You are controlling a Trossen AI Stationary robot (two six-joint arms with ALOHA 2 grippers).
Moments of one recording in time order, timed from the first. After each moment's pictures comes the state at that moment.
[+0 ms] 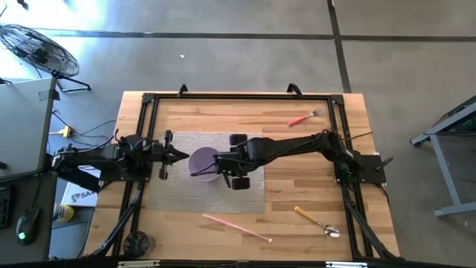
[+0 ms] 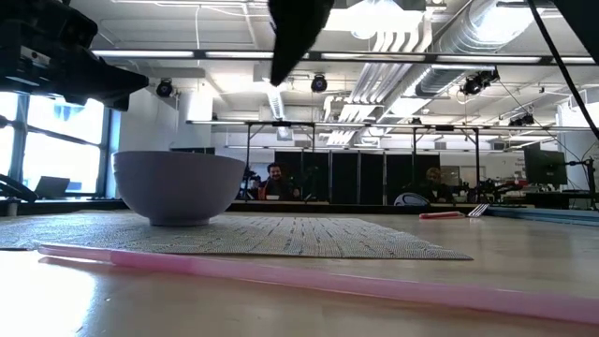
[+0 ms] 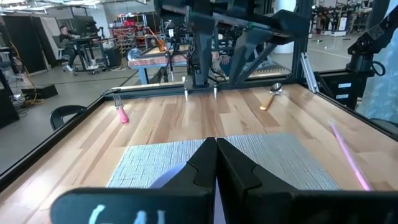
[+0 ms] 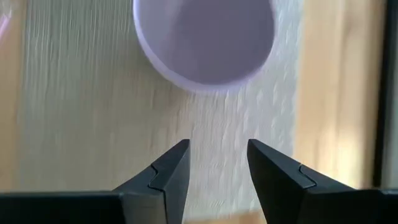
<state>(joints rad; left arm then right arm) 0.04 0.03 0.03 0.00 0.07 0.10 0.15 2.19 2.21 -1.26 0.29 0.04</state>
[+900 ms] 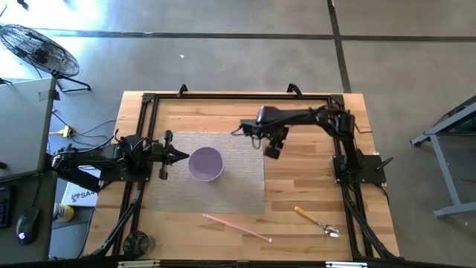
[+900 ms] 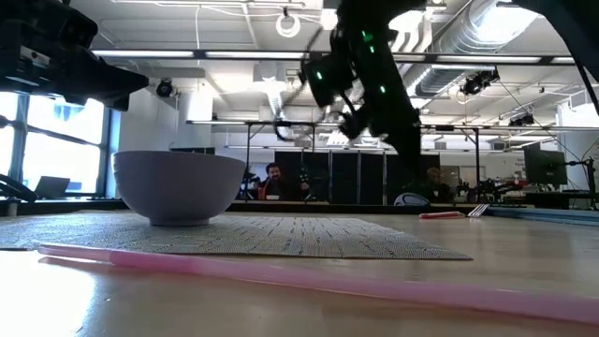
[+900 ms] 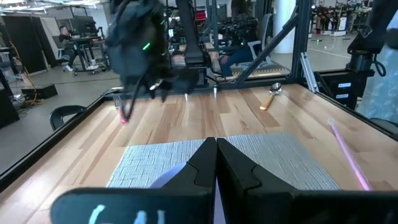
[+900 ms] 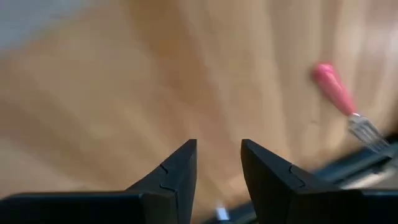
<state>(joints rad) 0.04 0.03 0.03 0.00 0.07 0.10 -0.25 2.04 1.61 -1.49 0.21 0.23</state>
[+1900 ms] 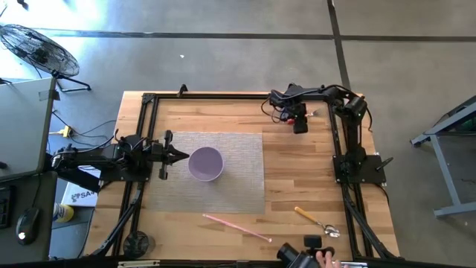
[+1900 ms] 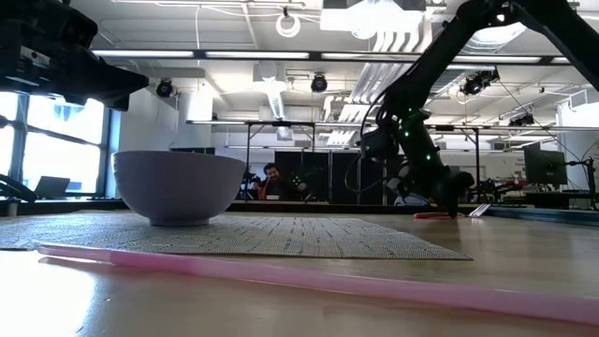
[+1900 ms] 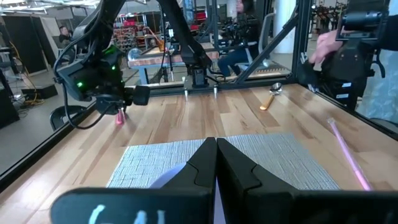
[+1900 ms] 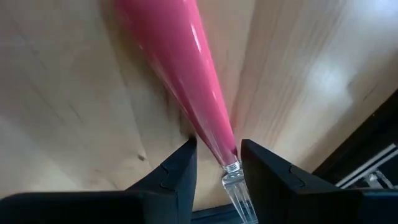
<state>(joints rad) 0.04 0.03 0.03 0.00 0.07 0.10 -0.74 2.03 1.26 -1.01 0.48 -0.63</state>
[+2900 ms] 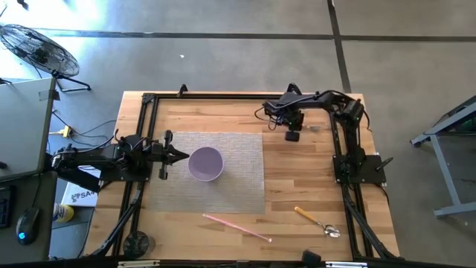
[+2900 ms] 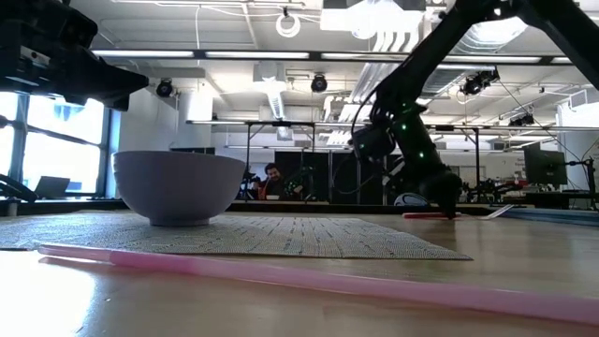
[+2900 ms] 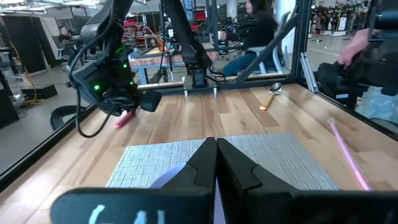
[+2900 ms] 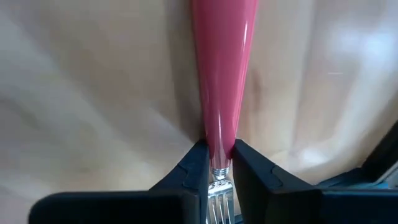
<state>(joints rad) 0.04 0.03 0.03 0.00 0.07 0.10 -0.59 2.04 1.25 -1.08 0.34 -0.21</state>
